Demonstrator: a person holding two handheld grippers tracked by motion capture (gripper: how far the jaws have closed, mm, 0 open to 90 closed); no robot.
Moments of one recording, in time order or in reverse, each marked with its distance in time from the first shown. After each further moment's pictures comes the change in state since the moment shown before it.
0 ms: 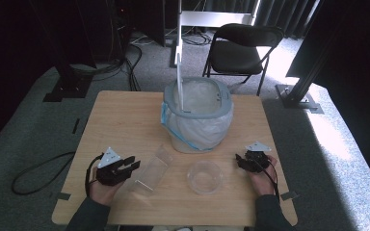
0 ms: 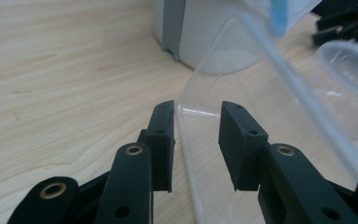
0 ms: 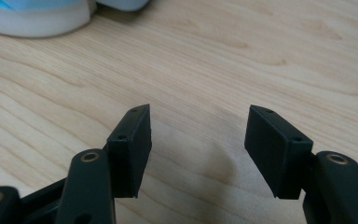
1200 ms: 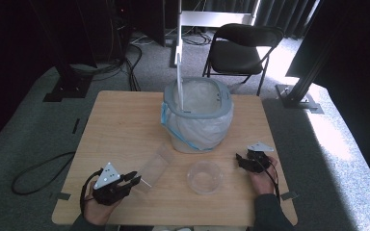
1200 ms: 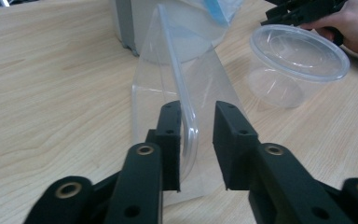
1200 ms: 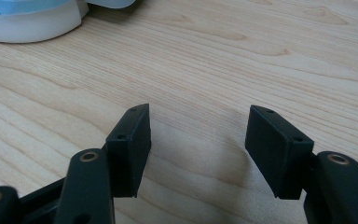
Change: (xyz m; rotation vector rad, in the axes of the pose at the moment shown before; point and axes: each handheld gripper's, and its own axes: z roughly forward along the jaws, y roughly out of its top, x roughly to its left) left arm -0.043 -0.009 -0.031 0.024 -0.037 0.093; right arm -0.005 -0.005 0.004 -0.022 0.030 0.059
